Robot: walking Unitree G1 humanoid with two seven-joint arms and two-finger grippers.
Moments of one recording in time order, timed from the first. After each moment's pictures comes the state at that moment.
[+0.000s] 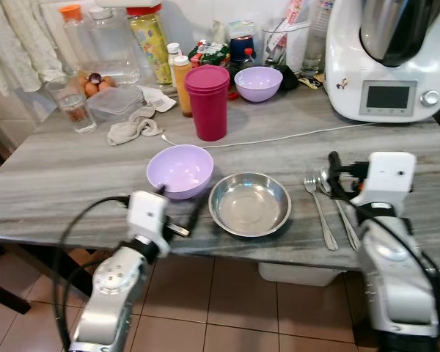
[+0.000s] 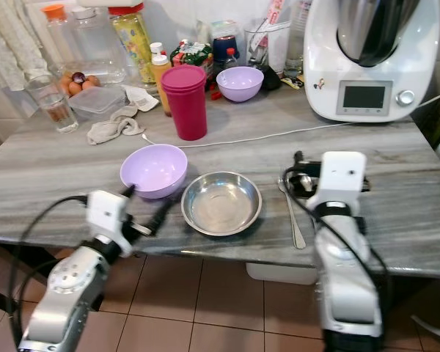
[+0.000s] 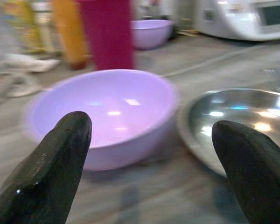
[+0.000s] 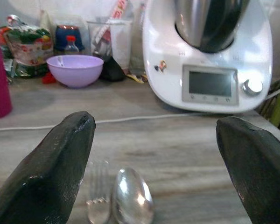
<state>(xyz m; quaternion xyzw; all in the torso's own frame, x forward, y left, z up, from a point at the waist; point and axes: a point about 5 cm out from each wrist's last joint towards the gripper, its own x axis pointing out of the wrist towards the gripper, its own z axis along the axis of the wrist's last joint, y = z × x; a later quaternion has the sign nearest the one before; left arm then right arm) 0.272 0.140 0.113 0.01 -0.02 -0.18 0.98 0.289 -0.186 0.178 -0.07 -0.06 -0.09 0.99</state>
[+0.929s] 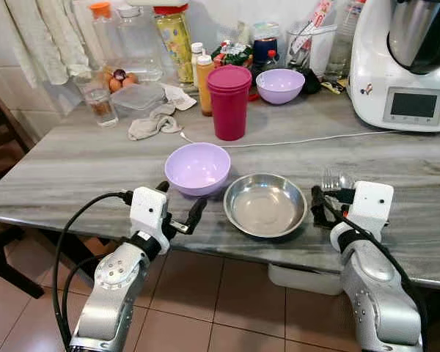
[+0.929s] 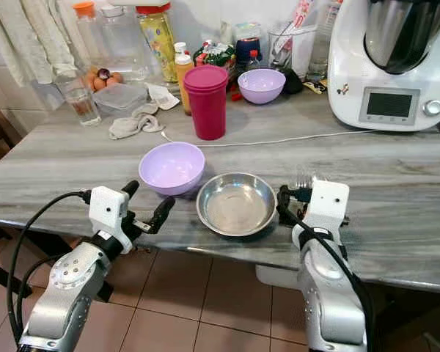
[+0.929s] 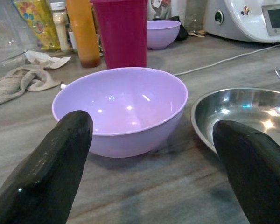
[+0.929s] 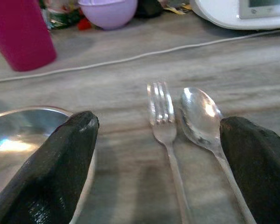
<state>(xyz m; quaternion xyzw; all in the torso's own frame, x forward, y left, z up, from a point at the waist) 0.274 0.129 0.117 0.01 -0.02 -0.22 0.98 0.274 -0.177 0.136 0.03 0.05 -0.07 1.00</state>
